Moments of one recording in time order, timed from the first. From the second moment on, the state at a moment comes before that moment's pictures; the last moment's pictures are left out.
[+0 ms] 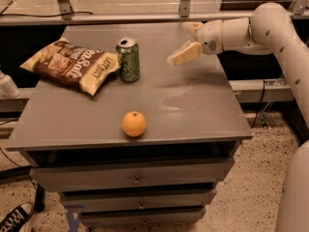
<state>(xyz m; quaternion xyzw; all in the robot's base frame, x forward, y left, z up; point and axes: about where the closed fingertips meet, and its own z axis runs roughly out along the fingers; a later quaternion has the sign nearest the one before) 0.731 -0.072 0.893 -0.49 0.64 0.31 0.50</state>
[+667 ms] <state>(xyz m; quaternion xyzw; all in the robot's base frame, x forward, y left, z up) 0.748 -0.207 0.938 -0.44 0.69 0.21 0.54</state>
